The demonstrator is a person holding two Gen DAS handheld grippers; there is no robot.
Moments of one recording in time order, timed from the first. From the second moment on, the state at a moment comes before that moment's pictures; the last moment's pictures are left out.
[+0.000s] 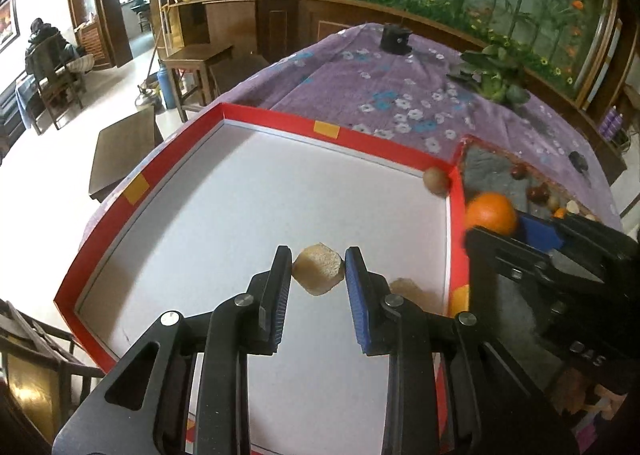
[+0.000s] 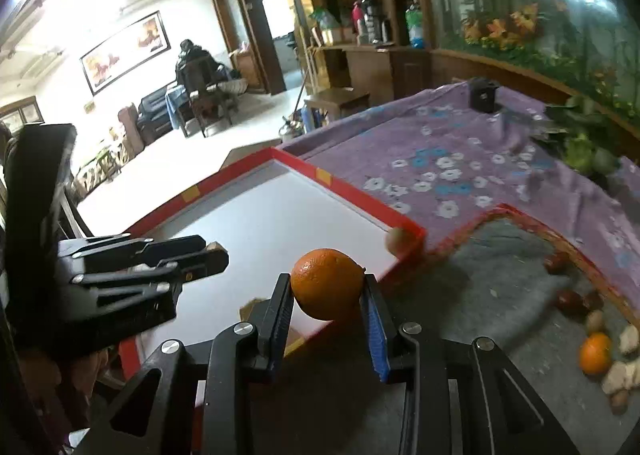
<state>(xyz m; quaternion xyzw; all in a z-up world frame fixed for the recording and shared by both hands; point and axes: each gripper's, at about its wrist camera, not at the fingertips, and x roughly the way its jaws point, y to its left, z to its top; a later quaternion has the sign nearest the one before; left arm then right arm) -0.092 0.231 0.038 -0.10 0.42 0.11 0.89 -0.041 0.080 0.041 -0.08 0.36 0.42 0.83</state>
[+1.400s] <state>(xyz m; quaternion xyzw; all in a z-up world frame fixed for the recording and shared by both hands) -0.066 0.145 0.054 -0.06 0.41 0.08 0.91 -0.057 -0.010 0.042 -0.06 0.36 0.34 0.87</state>
